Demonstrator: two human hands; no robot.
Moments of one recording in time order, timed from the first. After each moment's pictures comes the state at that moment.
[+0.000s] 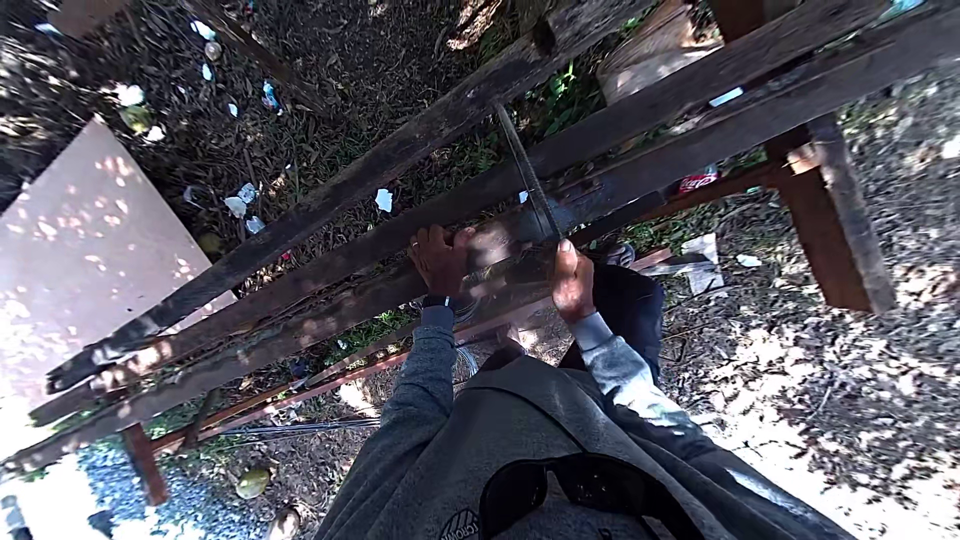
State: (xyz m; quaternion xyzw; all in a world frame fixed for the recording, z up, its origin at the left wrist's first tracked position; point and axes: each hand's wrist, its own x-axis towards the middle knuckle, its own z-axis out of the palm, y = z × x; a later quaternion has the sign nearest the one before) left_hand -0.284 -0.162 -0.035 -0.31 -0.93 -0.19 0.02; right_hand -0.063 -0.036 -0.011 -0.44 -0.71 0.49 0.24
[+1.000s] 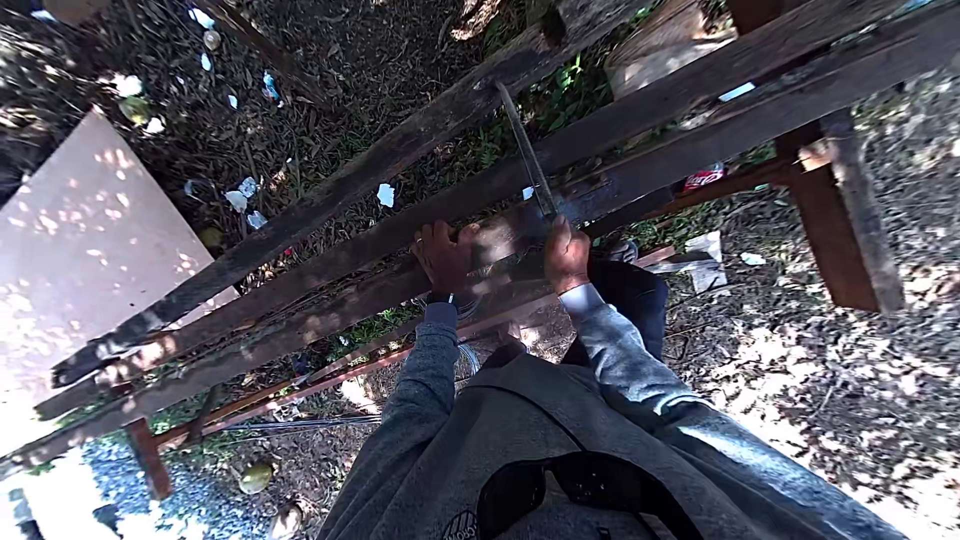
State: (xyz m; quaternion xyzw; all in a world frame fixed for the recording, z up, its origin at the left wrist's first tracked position) left_hand -0.272 -0.173 -0.026 -0.31 -0.93 -0.20 0.02; right_hand -0.092 -0.030 0.001 -0.47 -0.74 0.44 0.20
